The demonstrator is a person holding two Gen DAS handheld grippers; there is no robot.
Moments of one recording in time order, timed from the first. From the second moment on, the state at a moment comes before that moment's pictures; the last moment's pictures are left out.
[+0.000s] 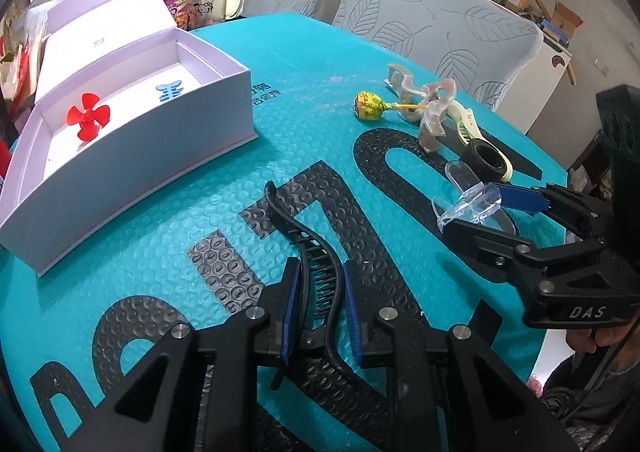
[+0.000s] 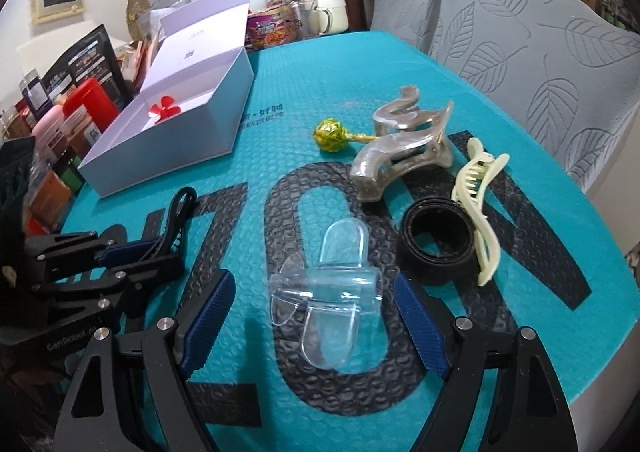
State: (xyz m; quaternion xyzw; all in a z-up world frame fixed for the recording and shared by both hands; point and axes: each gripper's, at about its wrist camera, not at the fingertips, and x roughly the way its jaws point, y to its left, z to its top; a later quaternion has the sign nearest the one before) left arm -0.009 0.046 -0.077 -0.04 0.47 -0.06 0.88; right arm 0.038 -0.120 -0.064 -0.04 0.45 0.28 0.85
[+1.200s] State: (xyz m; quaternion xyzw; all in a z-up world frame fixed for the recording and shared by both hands) left arm -0.056 0.074 -0.042 -0.10 0.41 -0.02 0.91; right arm -0.003 -0.086 -0.038 -0.03 0.39 0.35 0.85
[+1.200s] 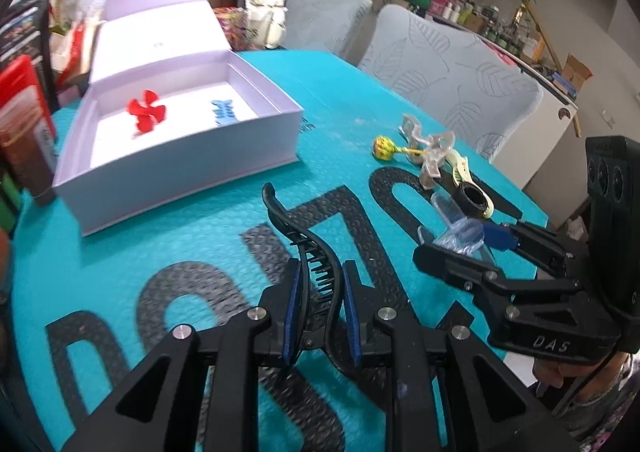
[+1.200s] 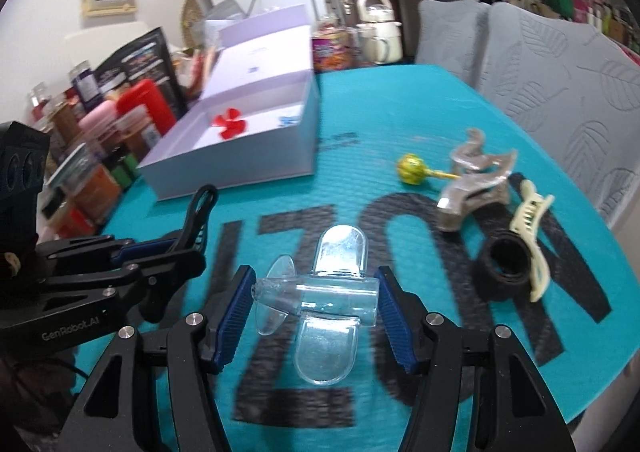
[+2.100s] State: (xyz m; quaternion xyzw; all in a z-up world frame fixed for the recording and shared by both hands) left arm -0.106 0.120 0.029 -0.10 0.30 0.06 0.95; right arm -0.047 -0.023 0.013 -0.06 0.34 0.47 0.81
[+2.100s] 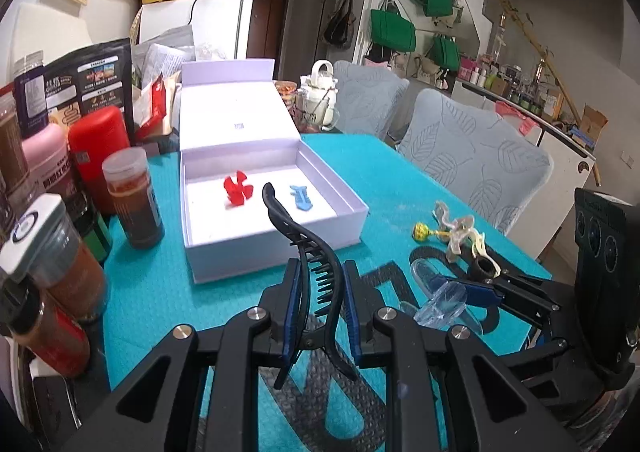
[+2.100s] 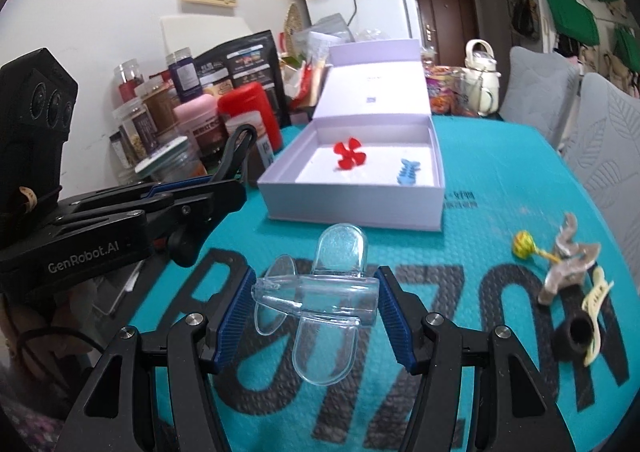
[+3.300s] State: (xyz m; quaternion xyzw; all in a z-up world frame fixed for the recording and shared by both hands) left arm 0.005 0.182 0.069 -0.07 0.27 0.04 0.96; right arm 0.057 0.043 0.070 -0.09 0.28 0.48 0.83
